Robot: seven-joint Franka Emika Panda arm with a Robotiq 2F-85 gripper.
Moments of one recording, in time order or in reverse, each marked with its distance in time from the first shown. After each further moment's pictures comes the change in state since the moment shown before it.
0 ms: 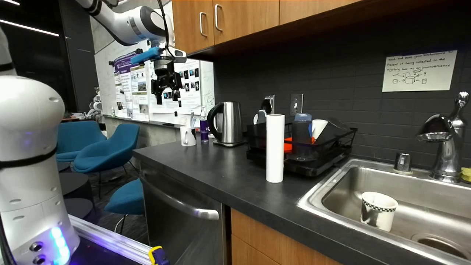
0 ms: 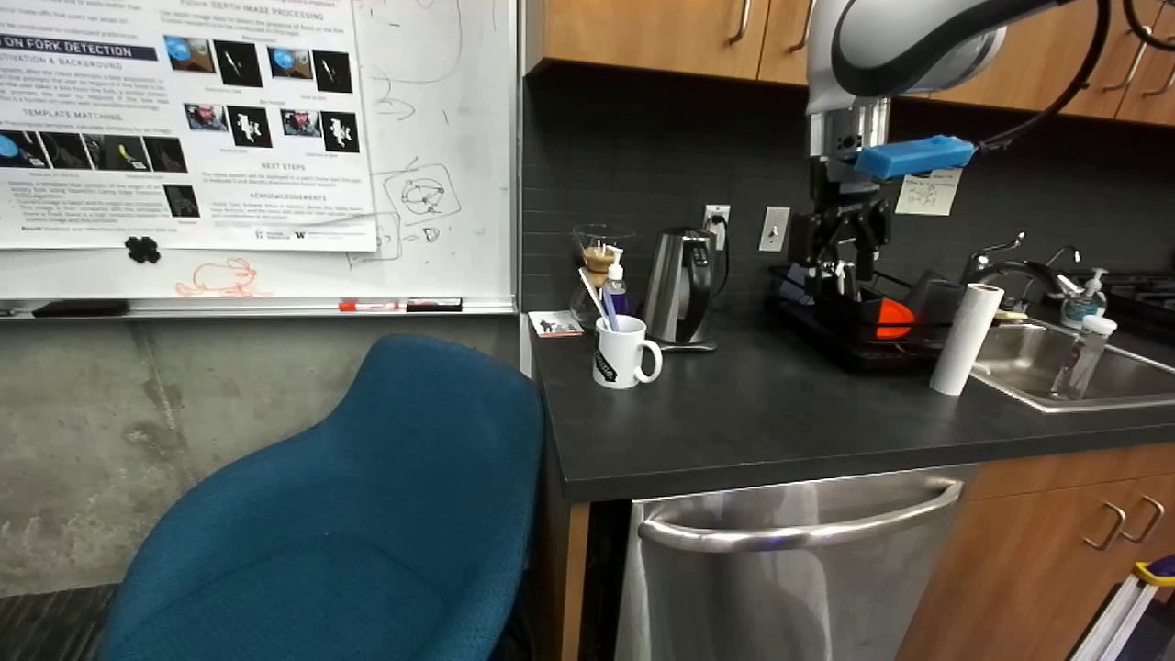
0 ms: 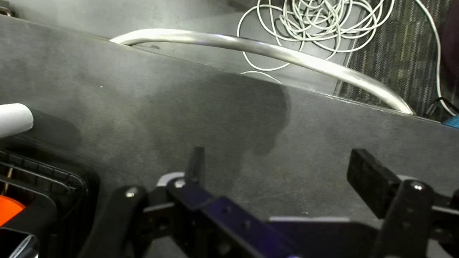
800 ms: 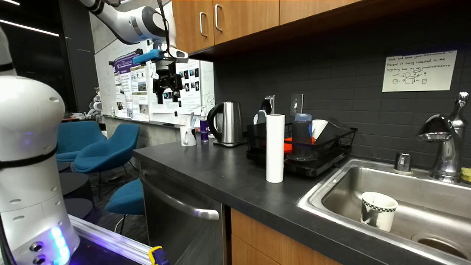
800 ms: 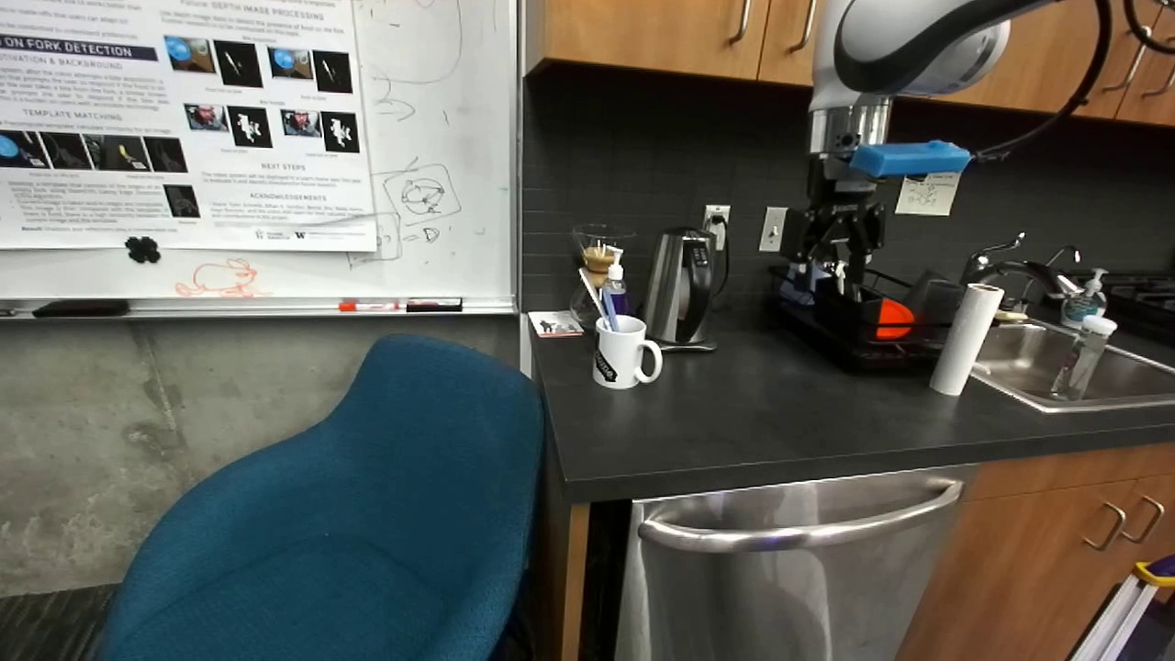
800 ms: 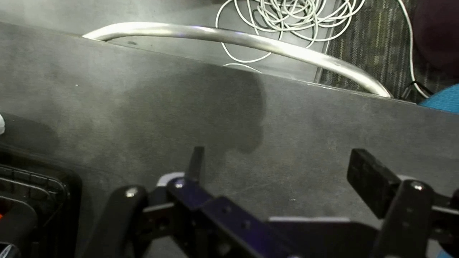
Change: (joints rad) arm 0.004 0.004 -0.028 -0.002 0.065 0.043 0.000
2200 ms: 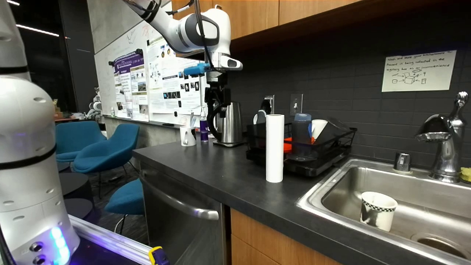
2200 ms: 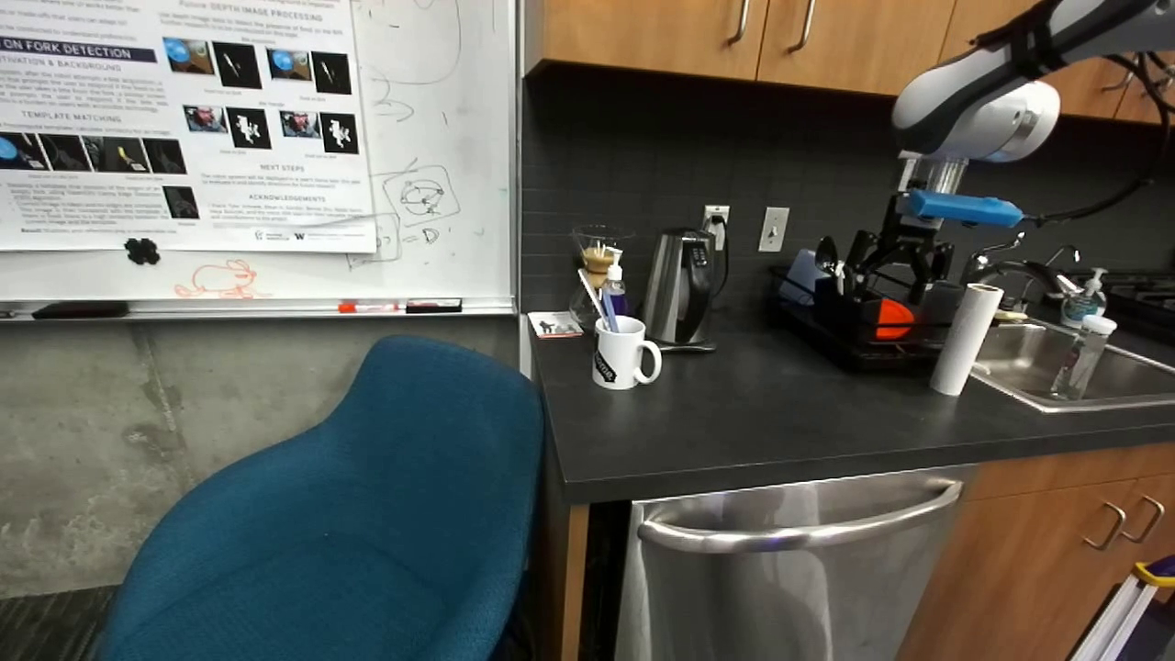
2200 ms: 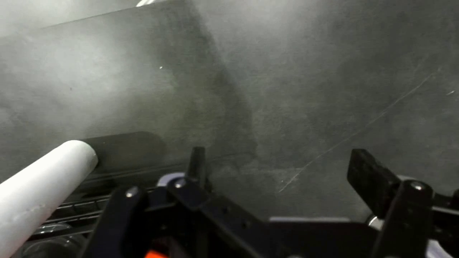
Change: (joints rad) arm -0.174 0.169 -0.294 0.038 0.073 0.222 -0.093
